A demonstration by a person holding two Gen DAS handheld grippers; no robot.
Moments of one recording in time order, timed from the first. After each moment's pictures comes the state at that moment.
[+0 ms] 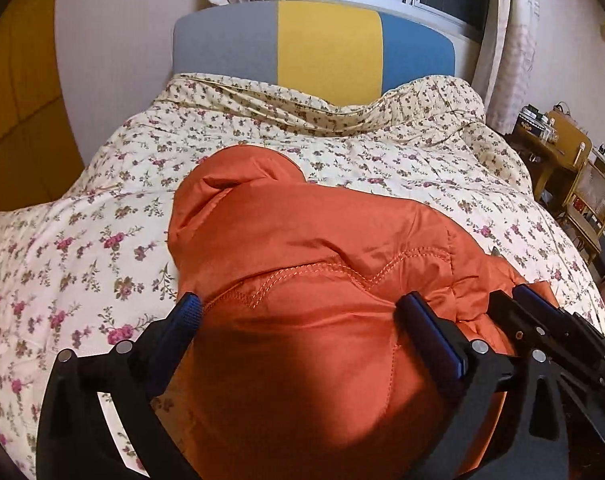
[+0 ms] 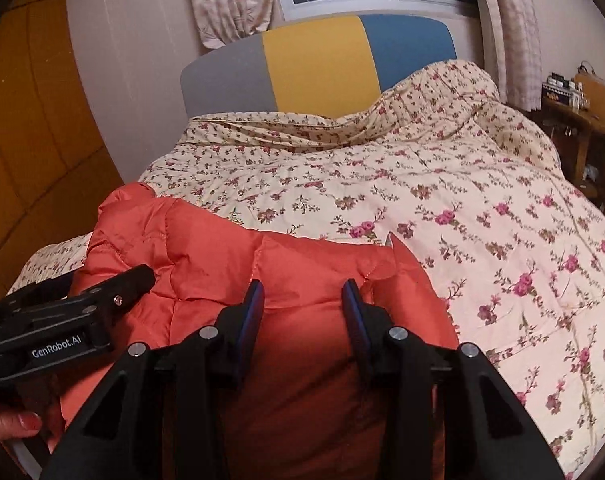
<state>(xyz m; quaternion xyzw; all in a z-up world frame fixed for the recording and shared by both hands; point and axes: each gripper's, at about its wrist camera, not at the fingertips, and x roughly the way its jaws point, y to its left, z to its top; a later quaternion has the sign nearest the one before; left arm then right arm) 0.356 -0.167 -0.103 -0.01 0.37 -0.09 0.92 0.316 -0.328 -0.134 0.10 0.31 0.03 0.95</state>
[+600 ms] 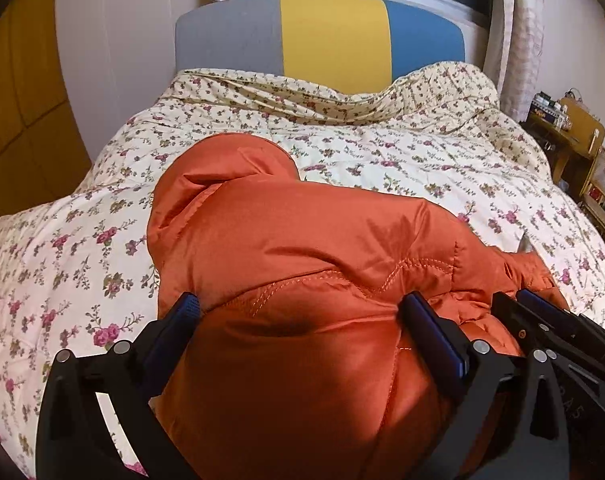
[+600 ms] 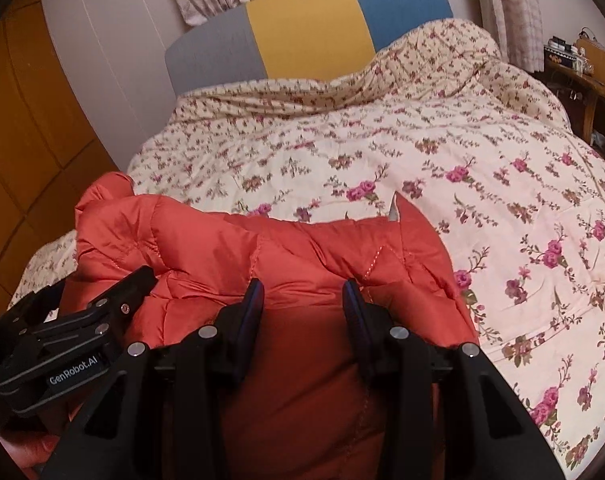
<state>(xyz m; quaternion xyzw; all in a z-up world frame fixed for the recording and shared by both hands) 0.374 -0.182 -0.133 0.01 0.38 -0.06 0.92 0.352 -0.332 -0.162 0.12 0.37 0.03 0.92</state>
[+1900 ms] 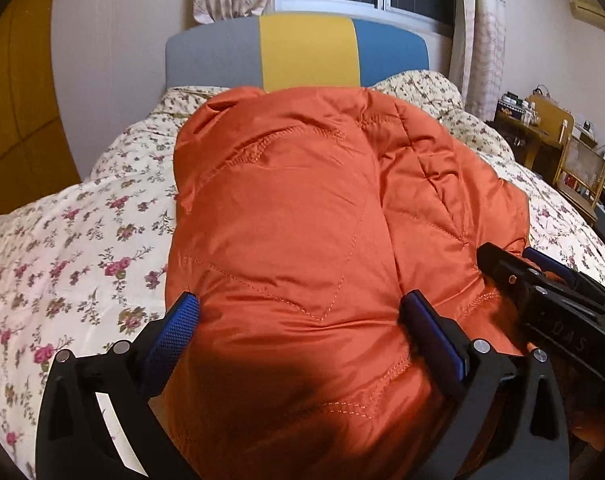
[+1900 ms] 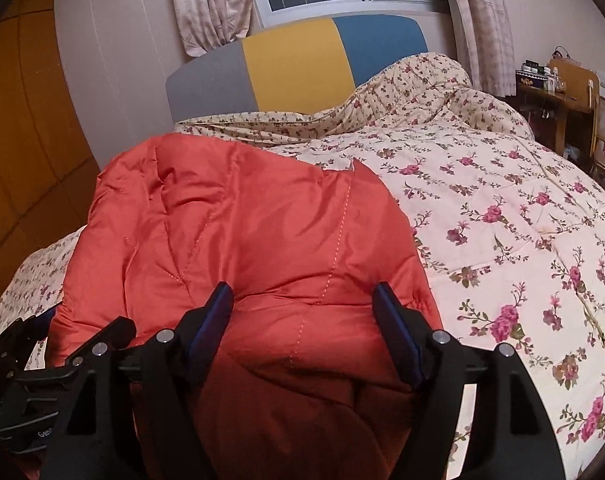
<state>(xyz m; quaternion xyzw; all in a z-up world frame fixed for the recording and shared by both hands) 0.278 -0.172 -0.147 0.02 0.33 -0.10 0.94 0.257 -0.326 -0.167 0.11 0.28 0.00 0.95</state>
